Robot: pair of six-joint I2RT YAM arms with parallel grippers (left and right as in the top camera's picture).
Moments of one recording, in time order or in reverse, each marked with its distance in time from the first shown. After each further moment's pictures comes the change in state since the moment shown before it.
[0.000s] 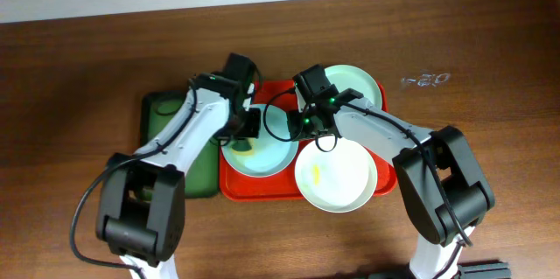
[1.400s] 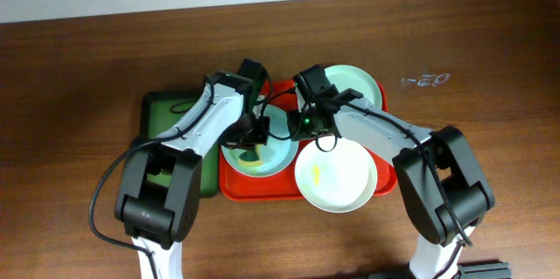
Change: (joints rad) left arm -0.035 0.121 0.078 -0.117 0.056 0.017; right arm 0.000 0.000 0.000 0.001 0.001 0.000
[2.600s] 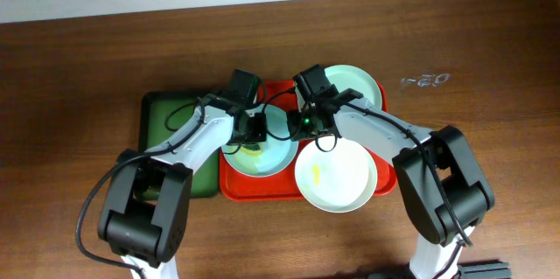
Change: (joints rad) left arm 0.011 -0.119 -0.262 0.460 0.012 -0.111; right arm 0.000 0.000 0.000 0.002 0.000 0.000
